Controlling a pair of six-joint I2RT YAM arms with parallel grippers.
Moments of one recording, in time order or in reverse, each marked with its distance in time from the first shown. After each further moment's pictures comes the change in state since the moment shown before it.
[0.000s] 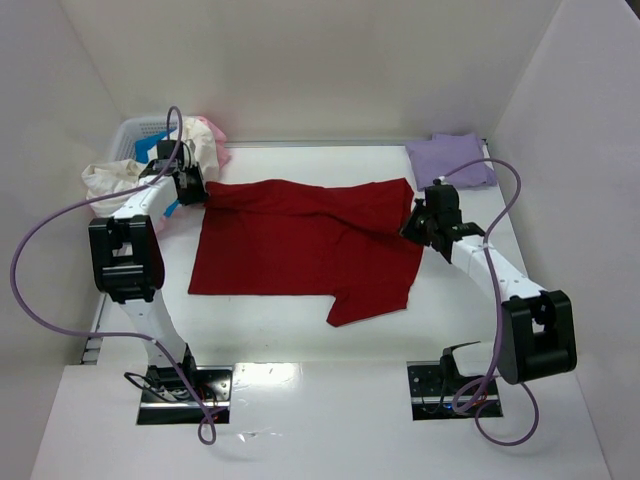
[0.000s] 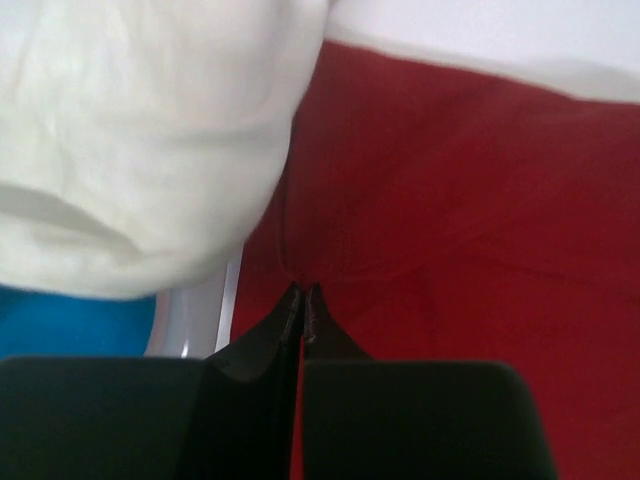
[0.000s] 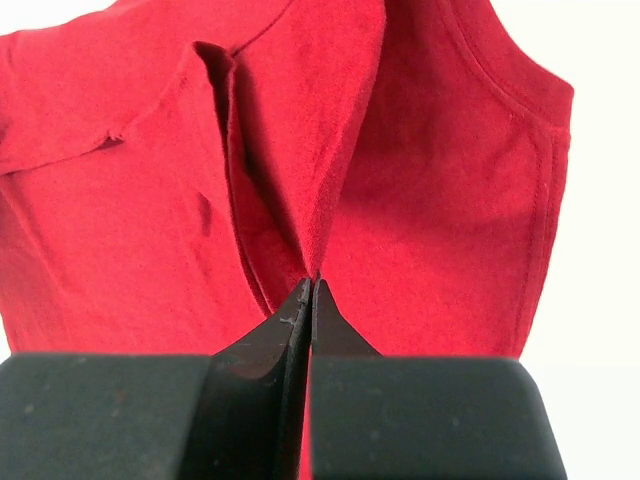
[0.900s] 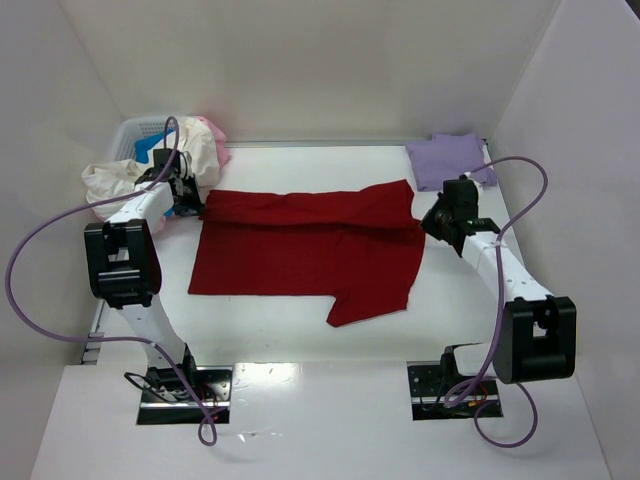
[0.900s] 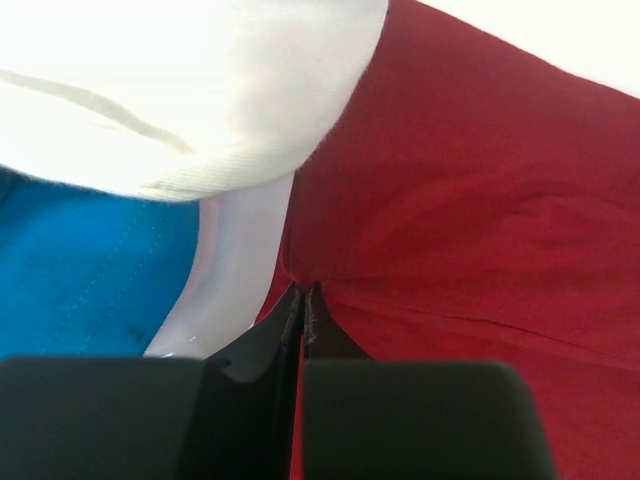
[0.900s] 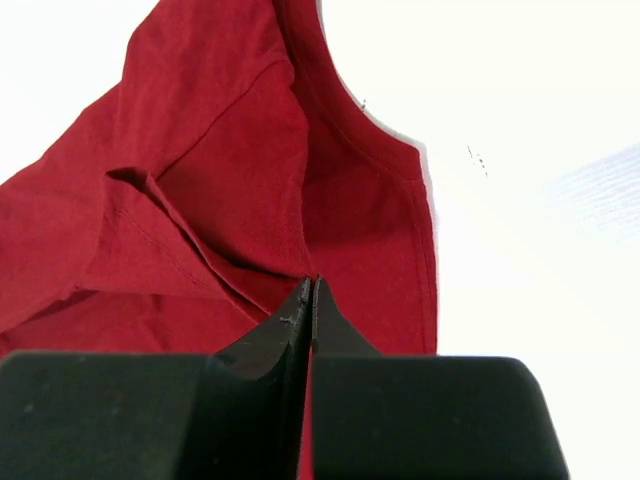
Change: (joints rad) left arm 0.024 -0.049 -0.092 -0.054 -0.022 0.019; right arm -0.114 -0.014 0.043 -0.066 0.122 -0.003
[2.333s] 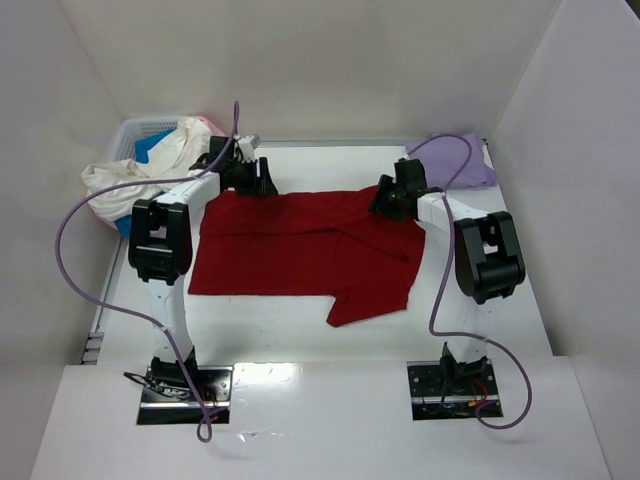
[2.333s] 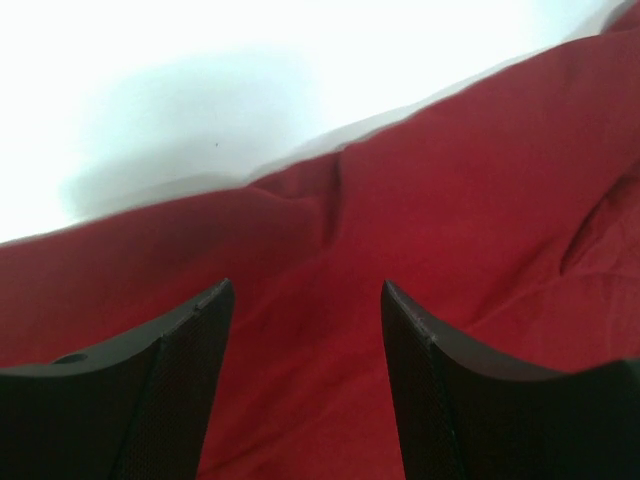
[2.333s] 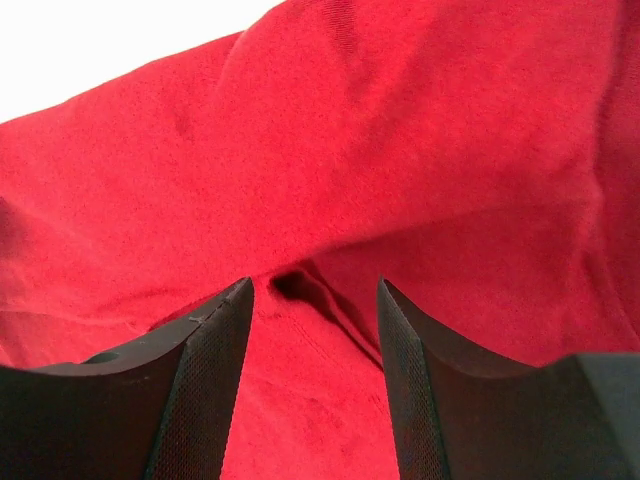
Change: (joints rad) left arm -0.245 0.243 0.234 0.181 0.393 0.024; right arm 0.155 0.545 0.320 0.166 -0.163 -0.086
